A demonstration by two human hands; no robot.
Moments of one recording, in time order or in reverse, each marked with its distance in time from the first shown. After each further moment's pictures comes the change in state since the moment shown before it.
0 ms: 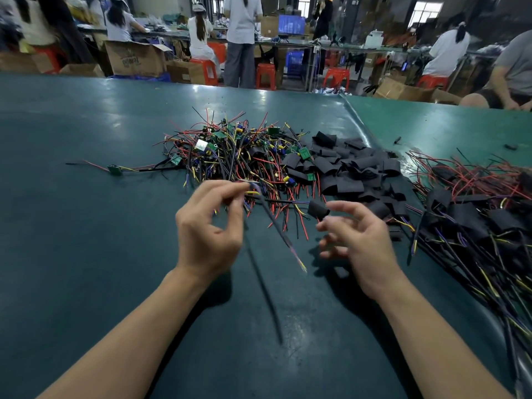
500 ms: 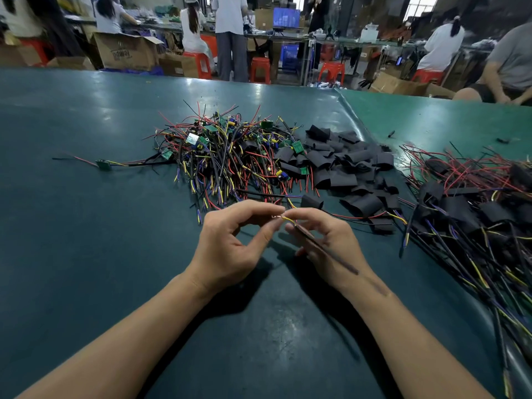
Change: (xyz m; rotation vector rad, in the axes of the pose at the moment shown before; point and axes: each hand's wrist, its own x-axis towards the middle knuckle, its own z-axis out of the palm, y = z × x) left_hand -0.016 0.020 0.013 -0.301 -0.326 -0.037; right_hand 0.003 0.024 0.010 -0.375 -0.251 -0.367
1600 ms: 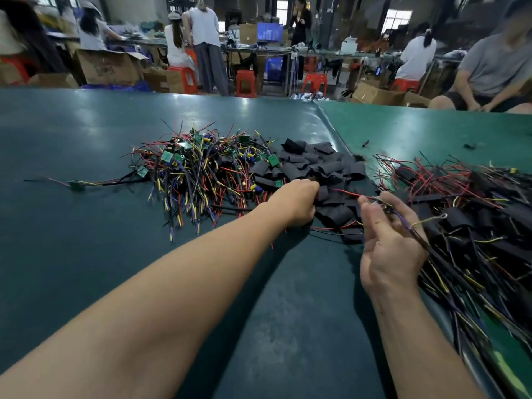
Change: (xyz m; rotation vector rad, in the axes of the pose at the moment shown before) left_hand 0.118 -0.050 0.138 0.689 -0.746 -0.108; right_hand 0.000 -0.014 -0.073 0.737 0.952 0.069
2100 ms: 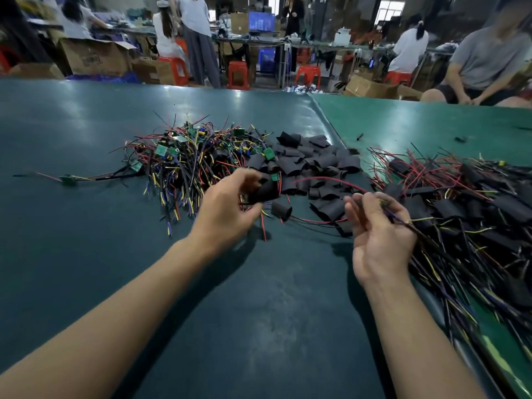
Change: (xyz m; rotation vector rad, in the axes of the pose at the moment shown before) left_hand -0.119 -0.032 -0.033 -0.460 0.537 -0.114; right_hand -0.003 0.001 -0.002 0.020 -0.024 0.109
